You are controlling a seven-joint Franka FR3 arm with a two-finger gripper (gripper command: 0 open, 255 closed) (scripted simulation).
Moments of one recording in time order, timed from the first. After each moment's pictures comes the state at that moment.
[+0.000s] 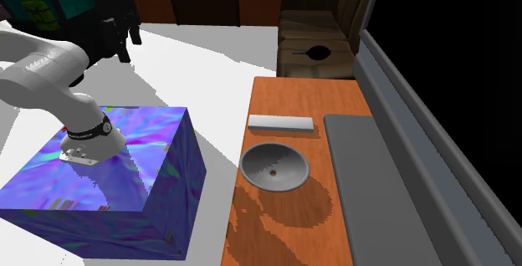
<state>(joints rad) 0.00 -0.79 -0.04 -2.41 0.00 1.50 -0.14</state>
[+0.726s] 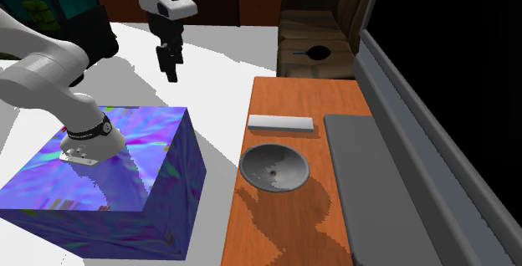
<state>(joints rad) 0.01 -0.50 -0.04 -2.36 0.00 1.77 -0.15</state>
